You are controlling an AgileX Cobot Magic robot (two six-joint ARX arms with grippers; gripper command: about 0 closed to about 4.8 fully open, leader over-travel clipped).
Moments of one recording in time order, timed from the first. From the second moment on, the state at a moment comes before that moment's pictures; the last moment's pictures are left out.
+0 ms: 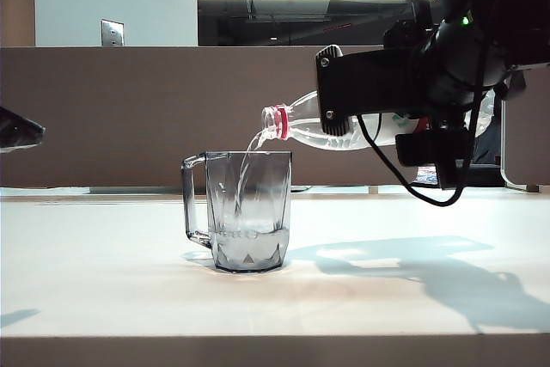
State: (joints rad) left arm -0.69 0.12 0.00 -0.04 -0.02 0.01; right arm 0.64 1.48 0.54 0.72 0.62 -1.51
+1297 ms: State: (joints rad) left arm -0.69 0.12 0.00 -0.04 -0.02 0.01; right arm 0.64 1.48 0.54 0.73 0.62 -1.52
